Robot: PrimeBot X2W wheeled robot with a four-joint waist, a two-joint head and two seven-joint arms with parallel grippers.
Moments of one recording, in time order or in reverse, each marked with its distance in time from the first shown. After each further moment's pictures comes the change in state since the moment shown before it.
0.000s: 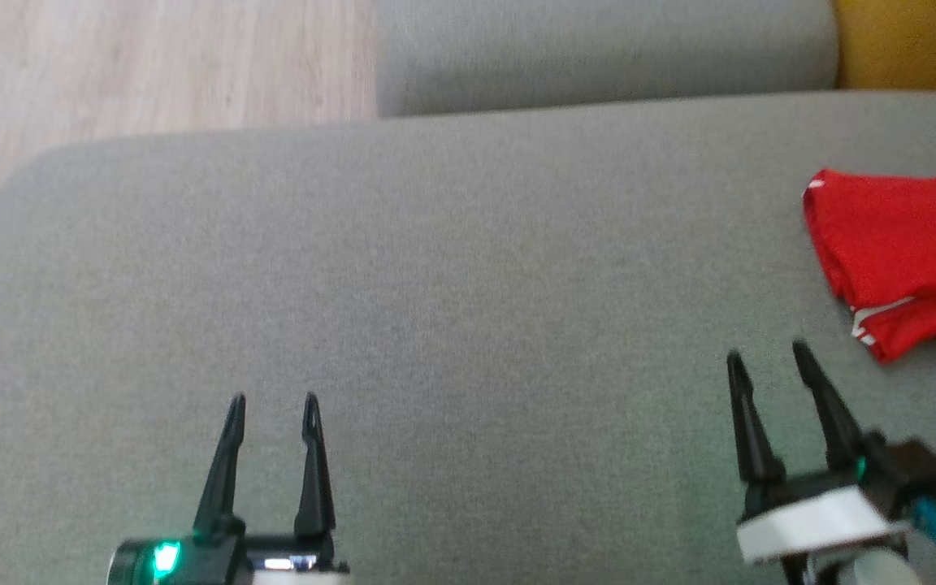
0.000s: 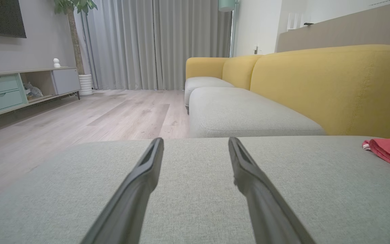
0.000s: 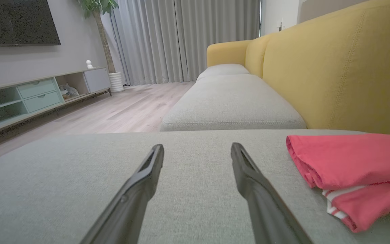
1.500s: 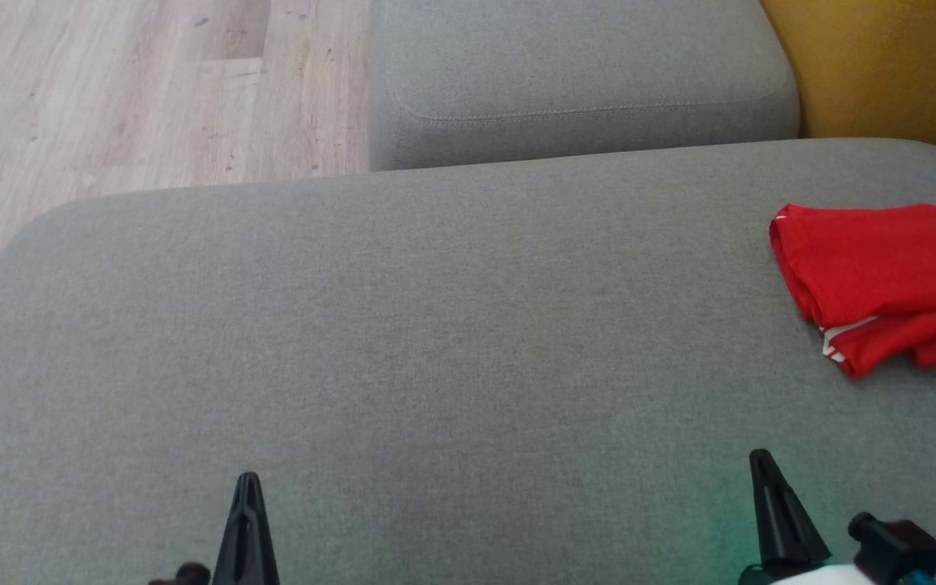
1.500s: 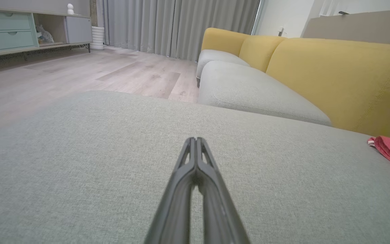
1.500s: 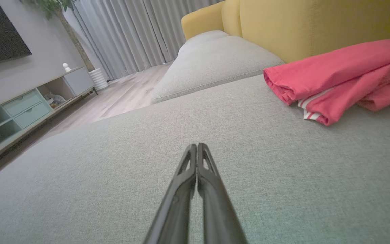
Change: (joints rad) left arm 0.109 0.006 0.036 0.083 -0.187 -0.010 0.036; right arm 0.168 0.051 -0.009 0.068 0.137 0.000 0.033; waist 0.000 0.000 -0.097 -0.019
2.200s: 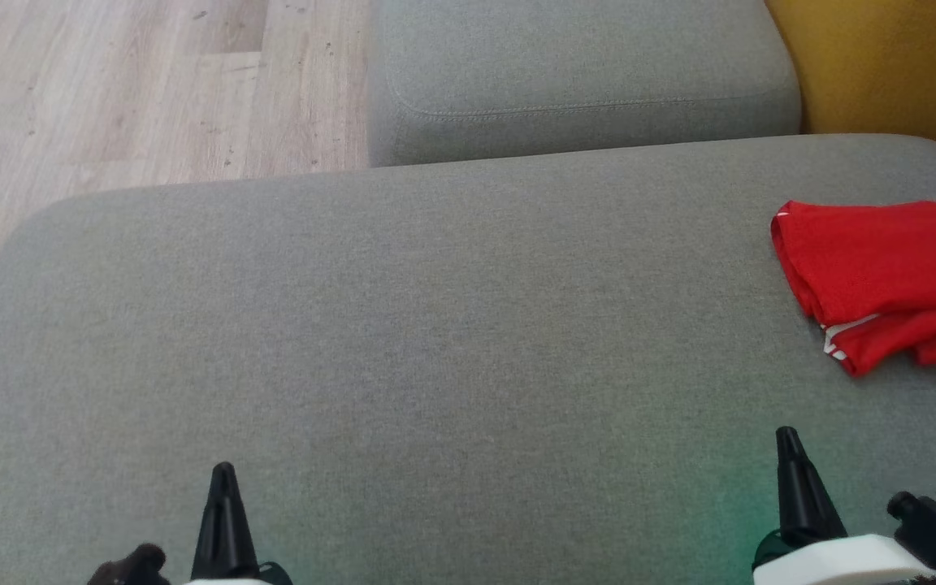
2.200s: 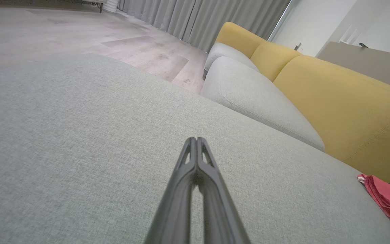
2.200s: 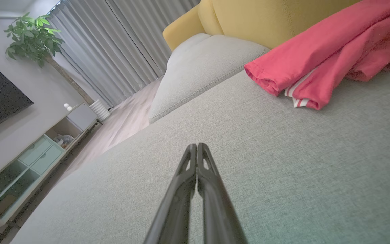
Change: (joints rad) left arm -0.057 0.007 0.036 0.042 -0.264 -0.054 0.045; right arm -0.051 -0.004 -0.025 0.012 0.264 0.000 0.052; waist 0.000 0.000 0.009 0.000
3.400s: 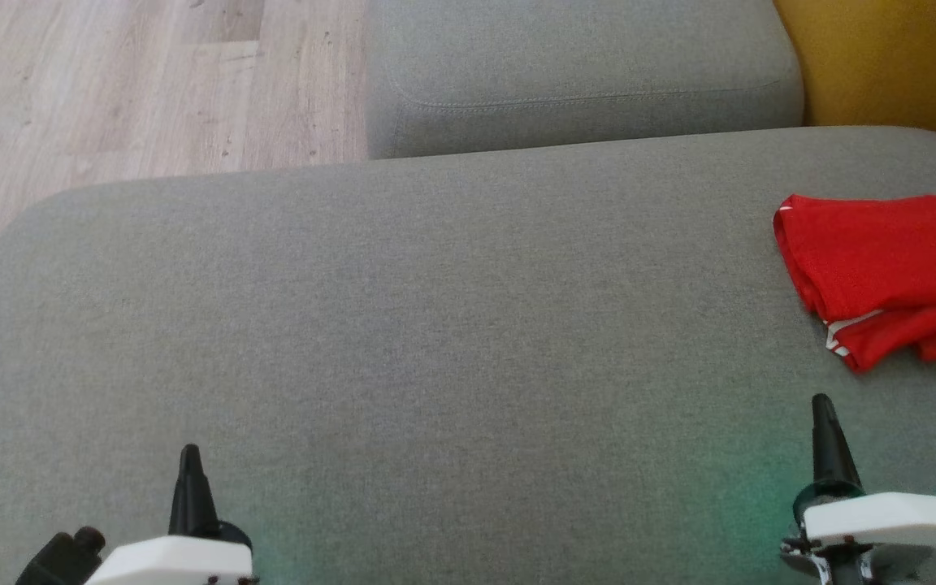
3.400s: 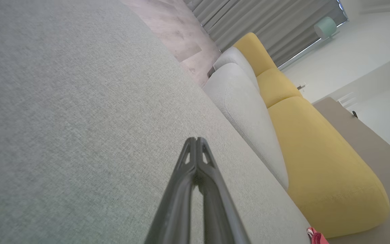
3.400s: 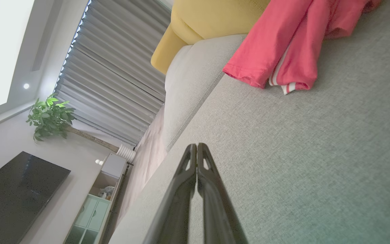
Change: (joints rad) left arm -0.086 0.005 0.080 0.056 -0.430 -0.084 0.096; right arm -0.082 -0.008 -0.050 0.020 0.433 0.000 0.090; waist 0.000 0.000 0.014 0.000
